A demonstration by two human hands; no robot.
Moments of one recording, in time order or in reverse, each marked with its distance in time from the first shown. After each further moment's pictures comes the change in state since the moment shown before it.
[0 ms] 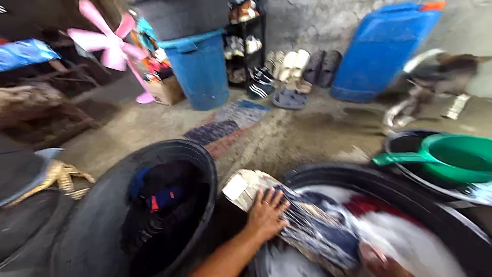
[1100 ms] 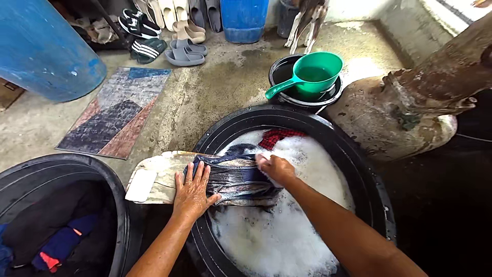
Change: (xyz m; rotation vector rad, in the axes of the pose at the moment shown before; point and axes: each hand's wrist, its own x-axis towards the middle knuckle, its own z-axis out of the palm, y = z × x) left_hand 0.002 0.007 -0.015 0.231 -0.196 -0.058; right_hand 0.016 -0.104 -0.040 0.179 -0.084 0.170
